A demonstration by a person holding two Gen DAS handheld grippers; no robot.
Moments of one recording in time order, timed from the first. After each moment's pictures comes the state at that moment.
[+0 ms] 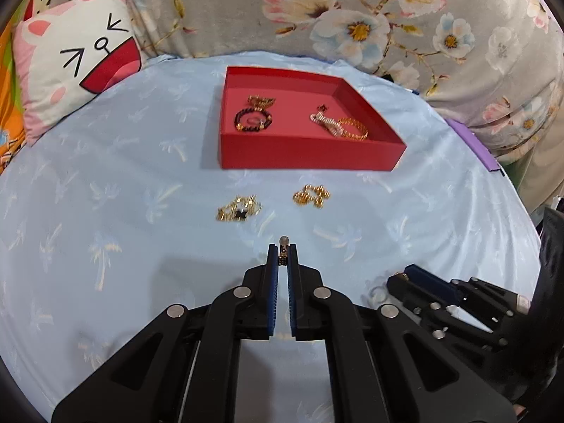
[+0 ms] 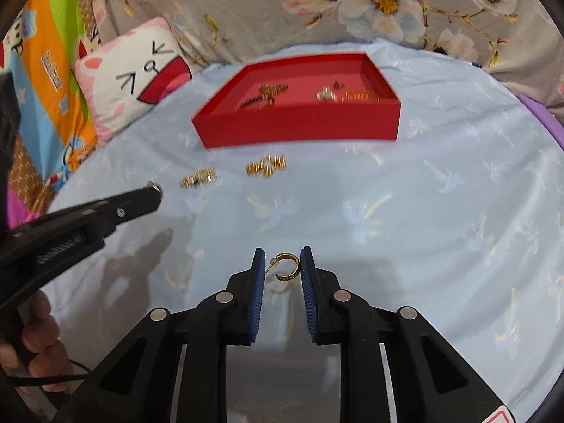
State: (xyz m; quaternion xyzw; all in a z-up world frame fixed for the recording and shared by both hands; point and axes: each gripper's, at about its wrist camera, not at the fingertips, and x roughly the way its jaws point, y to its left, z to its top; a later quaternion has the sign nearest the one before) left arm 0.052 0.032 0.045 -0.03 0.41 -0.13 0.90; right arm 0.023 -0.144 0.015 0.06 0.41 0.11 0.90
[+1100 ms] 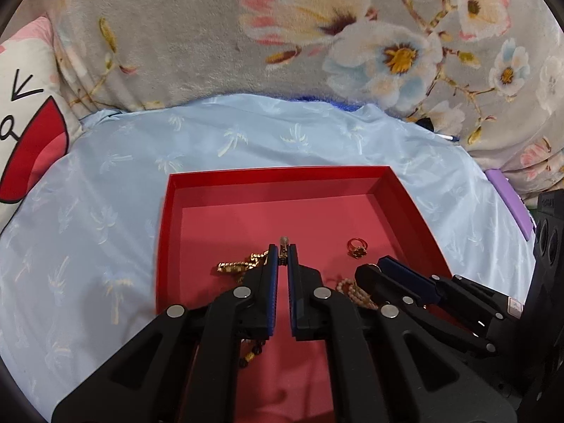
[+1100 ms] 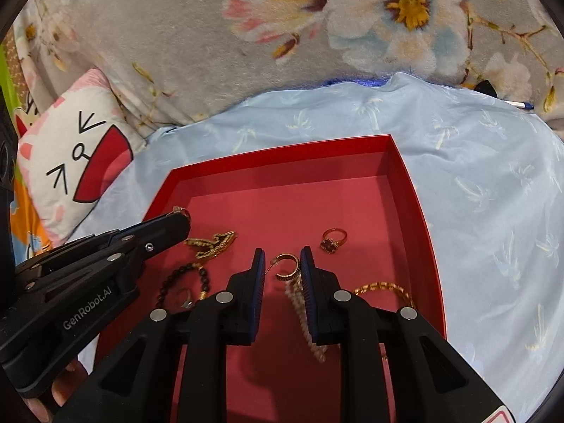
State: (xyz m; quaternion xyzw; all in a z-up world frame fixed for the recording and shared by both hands) left arm 0.318 -0.021 0.057 -0.02 0.41 -0.14 0.90; right arm 0.297 -0.157 0.027 0.10 0.40 0.09 0.90
